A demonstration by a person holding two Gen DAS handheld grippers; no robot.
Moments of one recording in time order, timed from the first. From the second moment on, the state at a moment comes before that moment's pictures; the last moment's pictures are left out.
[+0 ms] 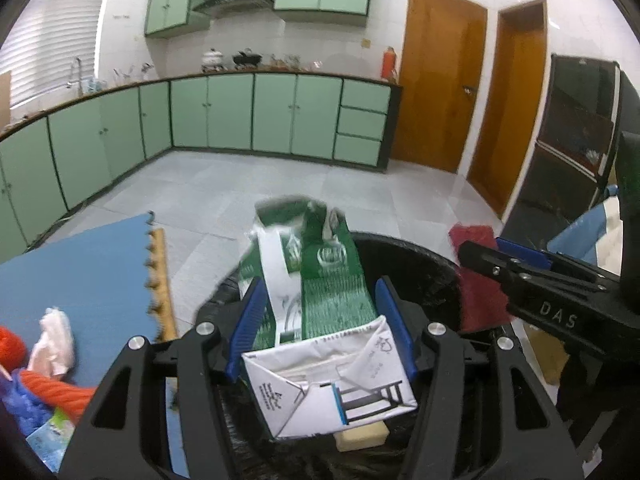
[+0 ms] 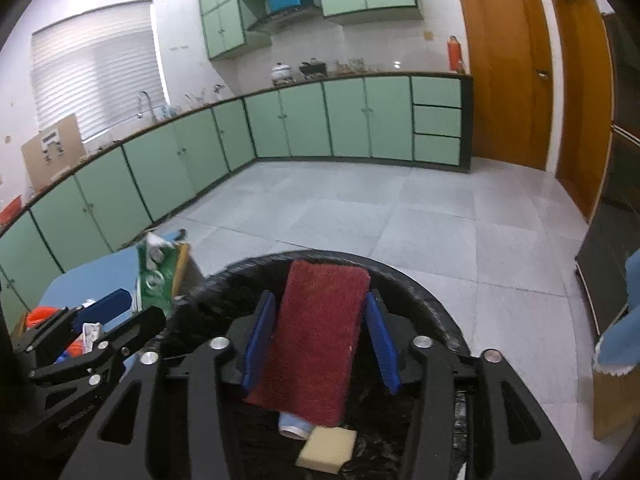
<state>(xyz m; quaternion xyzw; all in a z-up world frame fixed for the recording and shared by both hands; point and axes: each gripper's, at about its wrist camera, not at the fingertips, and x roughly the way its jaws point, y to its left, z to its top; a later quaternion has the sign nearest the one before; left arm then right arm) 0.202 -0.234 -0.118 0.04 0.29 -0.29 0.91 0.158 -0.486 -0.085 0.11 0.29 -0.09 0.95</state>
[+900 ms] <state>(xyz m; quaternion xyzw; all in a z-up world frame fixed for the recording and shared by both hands) 0.158 -0.061 -0.075 0.02 0.25 -0.16 0.96 0.134 -0.379 -0.063 0.12 0.27 -0.05 0.95</state>
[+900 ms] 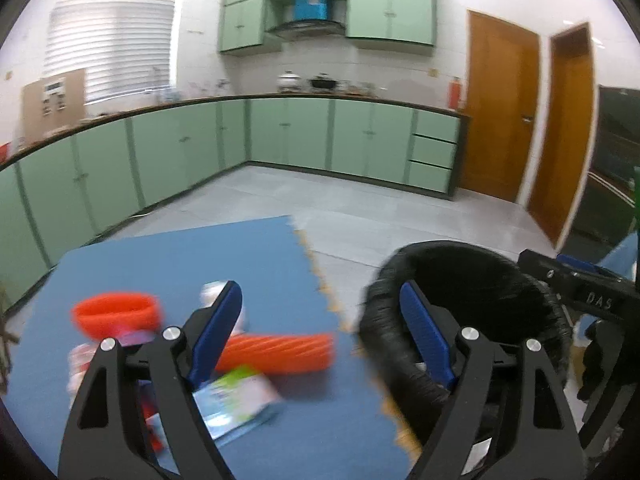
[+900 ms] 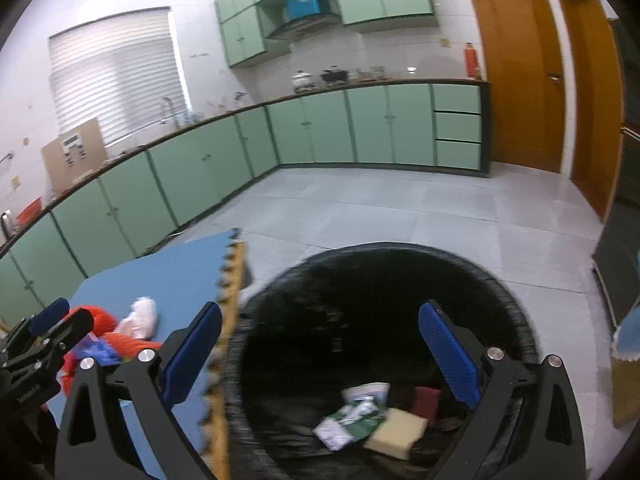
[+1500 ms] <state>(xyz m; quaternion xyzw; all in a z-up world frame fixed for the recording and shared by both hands) 0.115 0.092 -0.117 0.01 0.30 -0.01 0.95 0.145 -0.194 -0.108 0.05 0.31 0.09 0.94</state>
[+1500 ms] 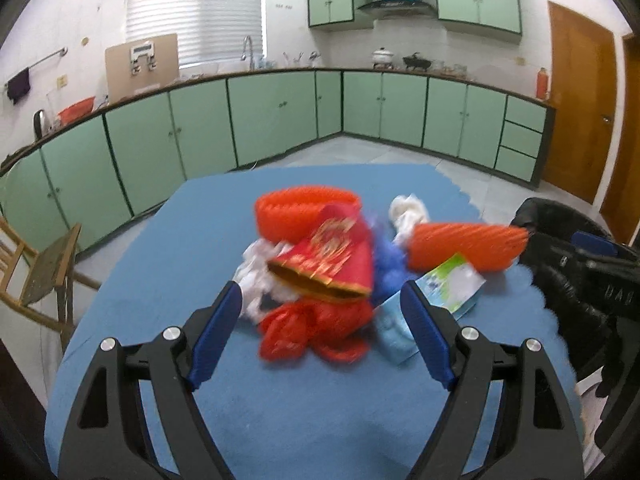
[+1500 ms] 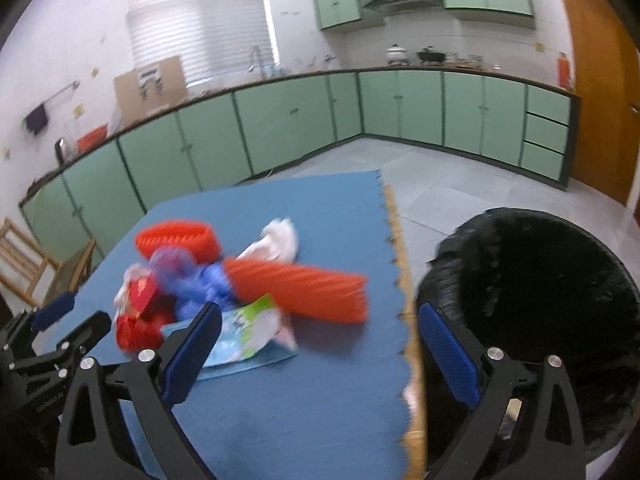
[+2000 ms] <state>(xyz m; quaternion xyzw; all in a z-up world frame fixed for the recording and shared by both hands) 0.133 0.109 -0.155 -0.01 0.35 0.00 0.94 0.168 -0.160 -0.147 0.01 0.37 0.11 0.92</state>
